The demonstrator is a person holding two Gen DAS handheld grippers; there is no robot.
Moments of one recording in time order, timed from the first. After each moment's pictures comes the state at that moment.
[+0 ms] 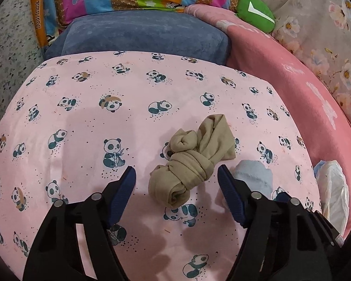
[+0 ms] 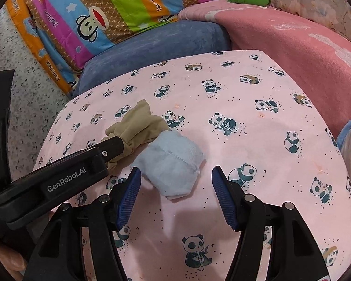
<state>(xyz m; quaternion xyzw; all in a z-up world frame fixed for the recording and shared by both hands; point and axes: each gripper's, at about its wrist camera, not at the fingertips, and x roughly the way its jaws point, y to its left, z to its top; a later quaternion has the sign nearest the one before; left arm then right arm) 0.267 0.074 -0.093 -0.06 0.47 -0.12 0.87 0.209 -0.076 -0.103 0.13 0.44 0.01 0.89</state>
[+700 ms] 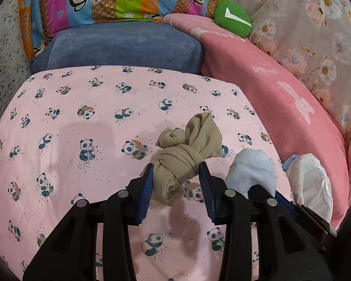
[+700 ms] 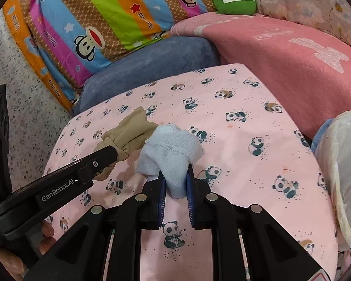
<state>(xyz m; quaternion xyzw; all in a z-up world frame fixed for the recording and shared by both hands) 0.225 0.042 -0.051 -0.06 0.44 -0.17 0.88 0.170 -0.116 -0.067 0.16 0.40 0.00 0.90</state>
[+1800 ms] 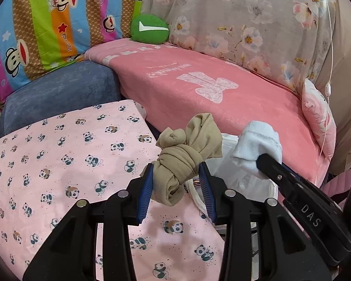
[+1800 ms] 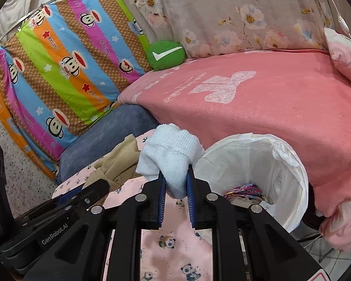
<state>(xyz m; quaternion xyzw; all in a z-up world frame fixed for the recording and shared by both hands) 0.096 -0.142 0.036 0.04 0.36 -0.31 0.88 0.002 -0.299 0.016 0.25 0.26 -0.14 0.92</state>
